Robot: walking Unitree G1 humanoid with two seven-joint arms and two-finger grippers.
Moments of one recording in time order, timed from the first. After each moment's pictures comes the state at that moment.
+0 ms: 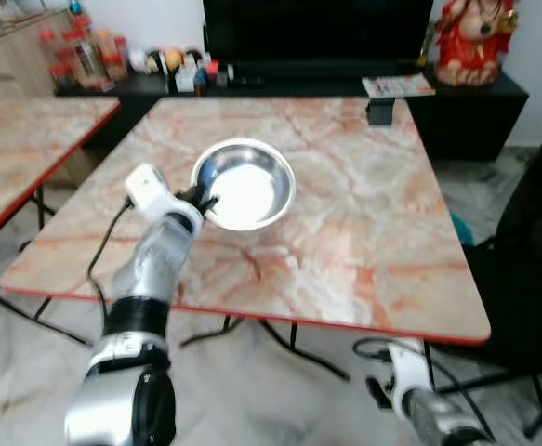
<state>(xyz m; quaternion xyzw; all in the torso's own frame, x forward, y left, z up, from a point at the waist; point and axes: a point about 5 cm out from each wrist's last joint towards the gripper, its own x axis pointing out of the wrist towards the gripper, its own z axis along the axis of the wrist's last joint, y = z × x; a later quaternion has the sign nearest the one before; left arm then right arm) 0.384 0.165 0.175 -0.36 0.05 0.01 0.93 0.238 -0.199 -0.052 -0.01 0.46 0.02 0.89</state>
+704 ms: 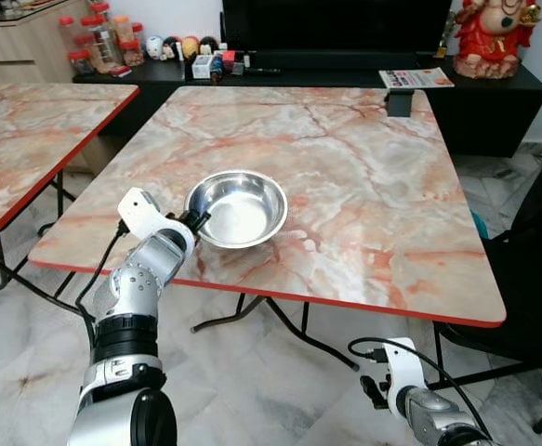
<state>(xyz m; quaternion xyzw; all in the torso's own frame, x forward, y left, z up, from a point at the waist) 0.359 0.161 0.155 -0.43 0.15 0.04 0.89 0.236 -0.205 -0.052 -0.01 0.46 0.02 0.89</state>
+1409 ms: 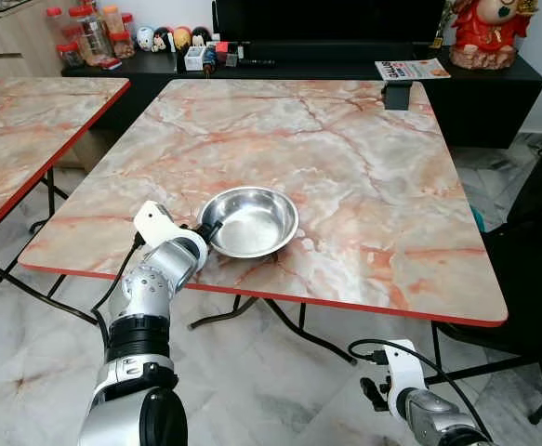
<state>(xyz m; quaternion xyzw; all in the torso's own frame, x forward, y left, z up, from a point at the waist) 0.363 0.146 0.146 -0.42 0.20 0.04 0.88 0.234 -0.205 -0.054 -0.01 0.47 0.02 0.88</state>
